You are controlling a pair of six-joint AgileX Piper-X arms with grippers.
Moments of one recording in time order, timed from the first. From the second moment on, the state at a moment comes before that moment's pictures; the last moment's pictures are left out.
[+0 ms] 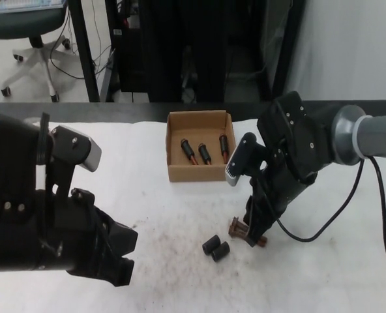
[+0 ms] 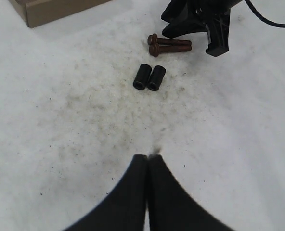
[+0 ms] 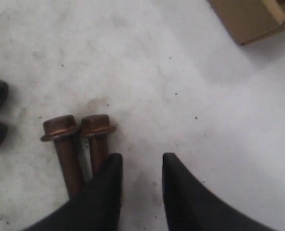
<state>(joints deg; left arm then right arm) -24.7 53.7 -34.6 32.8 21.9 0.3 24.1 105.1 -63.0 31.0 -5.1 -33.0</state>
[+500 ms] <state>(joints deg) -24.7 53.7 -34.6 32.9 21.9 0.3 25.0 105.3 -63.7 31.1 -3.7 -33.0</state>
